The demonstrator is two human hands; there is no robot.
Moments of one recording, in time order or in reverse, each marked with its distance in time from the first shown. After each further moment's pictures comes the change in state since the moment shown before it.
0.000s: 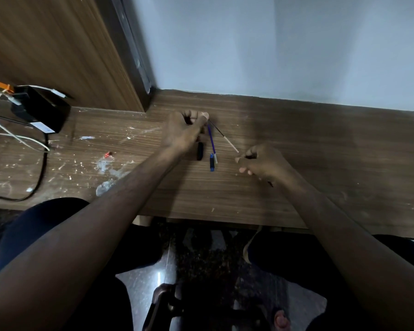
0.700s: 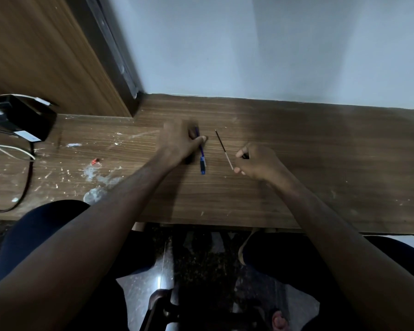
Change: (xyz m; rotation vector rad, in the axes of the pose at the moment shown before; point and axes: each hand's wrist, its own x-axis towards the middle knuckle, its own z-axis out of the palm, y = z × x) left_hand 0.017 -0.008 0.025 0.785 -0.033 0.106; right_hand -0.009 -0.003 -0.015 -0.127 0.047 -0.091
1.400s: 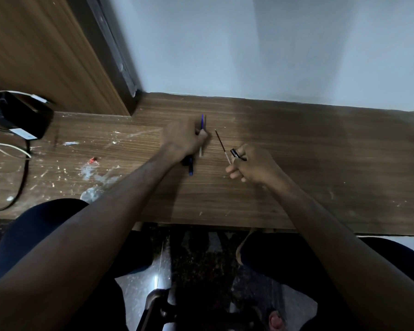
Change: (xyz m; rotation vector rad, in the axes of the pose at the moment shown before) left_hand 0.008 0.013 0.002 0.118 0.001 0.075; right_hand 0.005 0.006 0.012 0.191 -0.072 0.039
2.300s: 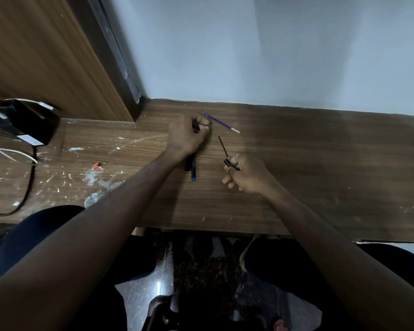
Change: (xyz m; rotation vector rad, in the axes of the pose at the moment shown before) left_hand 0.014 -0.006 0.007 -0.507 0.089 0.002; right_hand 0.004 -0.003 0.017 -0.056 -0.051 -0.036
